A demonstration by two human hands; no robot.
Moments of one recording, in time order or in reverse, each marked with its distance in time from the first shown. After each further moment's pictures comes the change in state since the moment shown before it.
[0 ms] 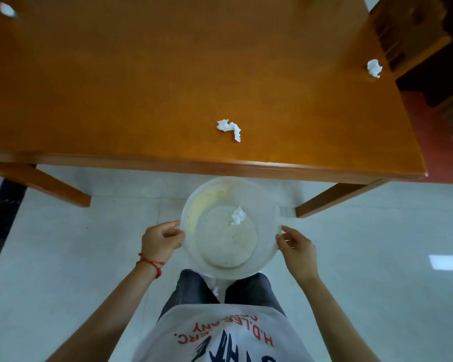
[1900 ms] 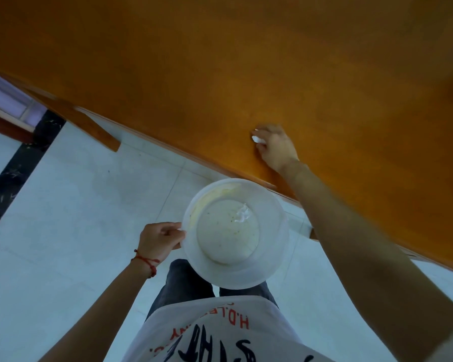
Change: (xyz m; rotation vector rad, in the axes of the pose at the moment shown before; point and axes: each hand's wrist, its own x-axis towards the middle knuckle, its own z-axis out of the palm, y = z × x) left_hand 0.022 0.006 0.041 -0.125 0.208 -0.200; right_hand 0.251 -0.184 0.082 -0.715 -0.405 -0.853
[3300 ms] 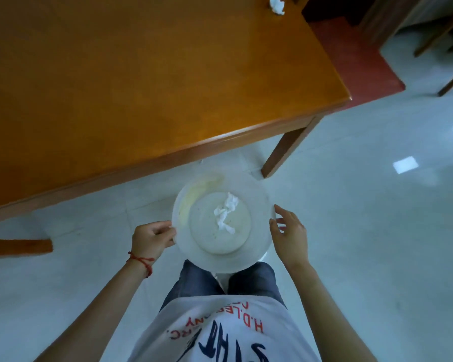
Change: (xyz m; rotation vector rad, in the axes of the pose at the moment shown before) left_hand -0.028 0.011 0.037 0.309 -0.445 0.274; right_hand -0.369 -0.060 0.100 0.647 0.672 1.042
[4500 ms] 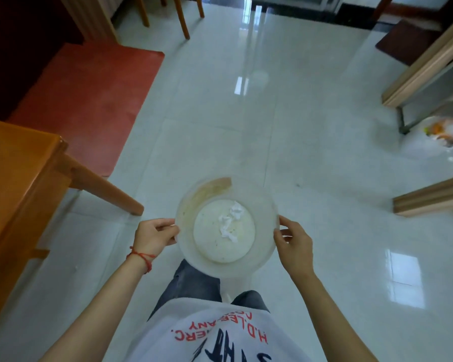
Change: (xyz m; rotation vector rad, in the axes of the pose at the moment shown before) left_hand -0.128 0.101 0.391 0.525 -0.812 0.264; right_hand -0.148 0.252 -0.223 0.398 0.795 0.565
